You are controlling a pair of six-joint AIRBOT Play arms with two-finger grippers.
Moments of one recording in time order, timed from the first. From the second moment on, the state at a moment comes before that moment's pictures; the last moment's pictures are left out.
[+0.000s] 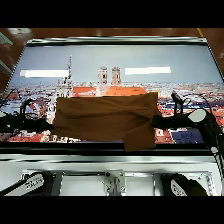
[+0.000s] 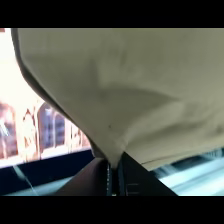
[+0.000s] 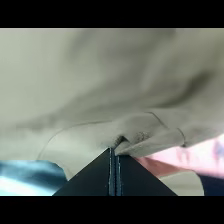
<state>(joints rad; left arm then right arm) 0.45 -1.19 0.75 0.93 -1.27 -1.00 -0.05 -1.00 0.70 -1.01 1.04 1.40</state>
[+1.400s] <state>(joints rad) 0.36 -1.49 1.12 0.78 -1.06 -1.09 -0.10 -1.49 1.09 -0.99 0.77 1.38</state>
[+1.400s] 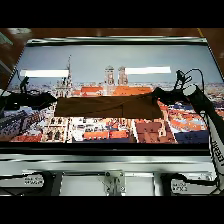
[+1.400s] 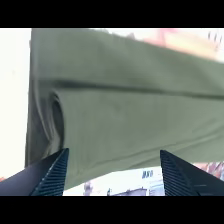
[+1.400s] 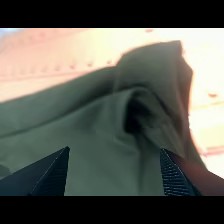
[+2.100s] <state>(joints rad) 0.34 -1.44 1.29 0.77 -1.24 -1.16 -0.14 -1.65 1.09 -0.90 0.90 1.41</state>
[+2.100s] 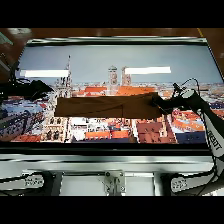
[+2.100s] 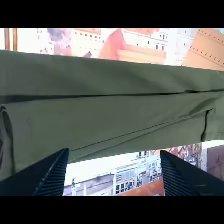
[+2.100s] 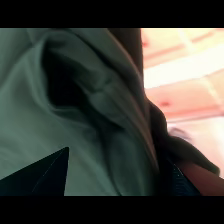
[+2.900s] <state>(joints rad) -0.12 -1.52 1.29 0.72 -1.09 -1.20 -0.12 -1.36 1.10 -0.88 1.10 1.39</state>
